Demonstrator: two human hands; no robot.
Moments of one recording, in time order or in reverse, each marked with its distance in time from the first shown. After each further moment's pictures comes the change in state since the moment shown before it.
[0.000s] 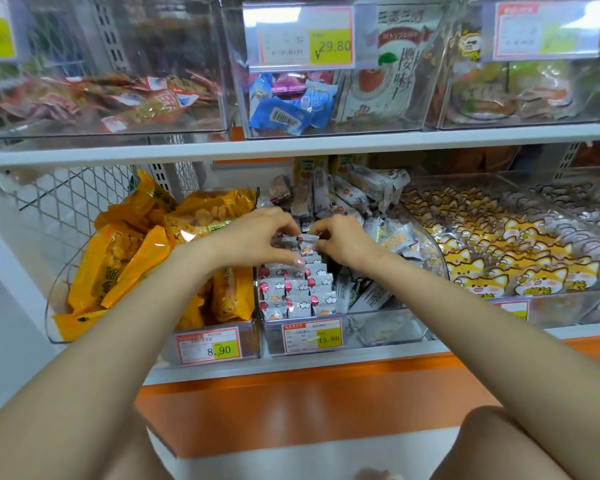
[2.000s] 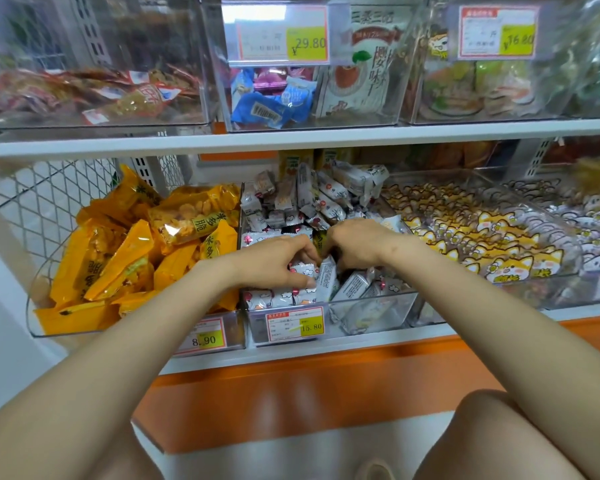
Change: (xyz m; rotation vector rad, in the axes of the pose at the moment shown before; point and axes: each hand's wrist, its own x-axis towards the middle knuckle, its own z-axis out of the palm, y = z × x) left_hand 0.001 0.034 0.034 -0.256 -0.190 0.049; right_hand -0.028 0.014 -0.035 -0.682 -0.315 -0.119
